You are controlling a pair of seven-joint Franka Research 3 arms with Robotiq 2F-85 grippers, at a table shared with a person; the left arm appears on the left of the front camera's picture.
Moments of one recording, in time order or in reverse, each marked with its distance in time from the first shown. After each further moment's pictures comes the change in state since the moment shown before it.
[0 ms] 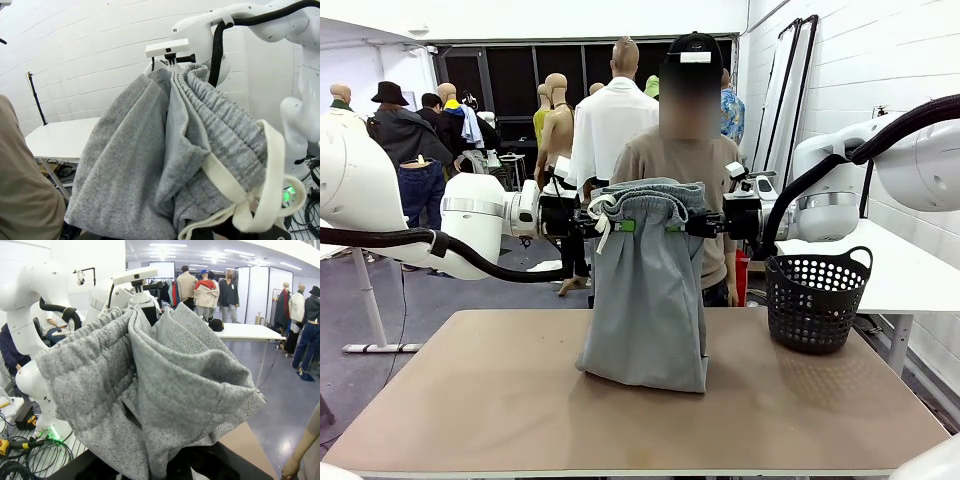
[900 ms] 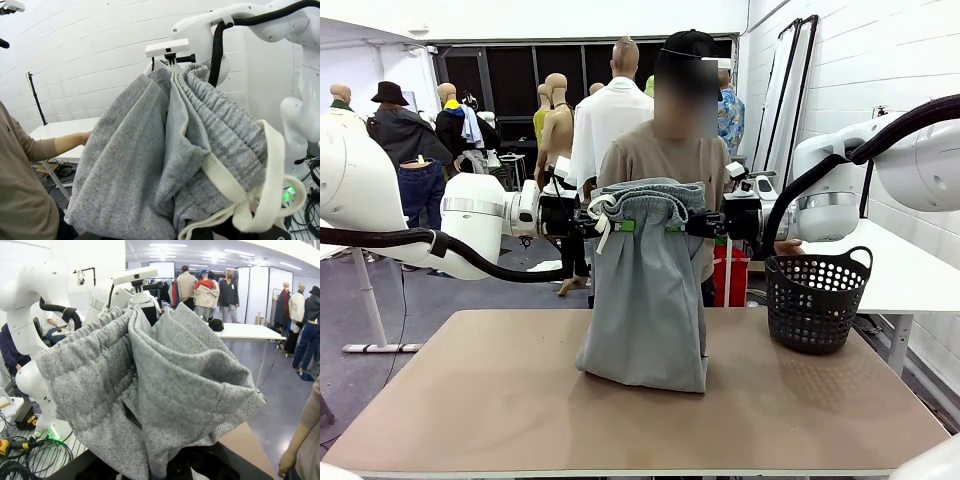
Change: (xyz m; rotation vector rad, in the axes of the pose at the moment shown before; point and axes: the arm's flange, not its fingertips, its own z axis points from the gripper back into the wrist) left arm 0.000 0.000 0.000 0.000 0.000 0.000; right arm 0.000 0.000 0.000 0.000 0.000 0.000
